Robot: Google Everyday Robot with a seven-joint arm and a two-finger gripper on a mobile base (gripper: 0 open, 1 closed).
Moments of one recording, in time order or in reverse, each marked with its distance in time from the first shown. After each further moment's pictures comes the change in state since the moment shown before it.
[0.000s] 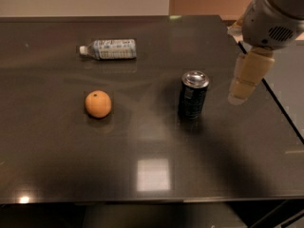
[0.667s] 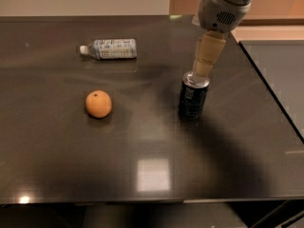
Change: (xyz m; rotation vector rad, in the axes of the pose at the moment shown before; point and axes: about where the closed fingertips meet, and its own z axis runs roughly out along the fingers) arm -0.066 -0.061 0.044 -0.022 -0.026 -0.079
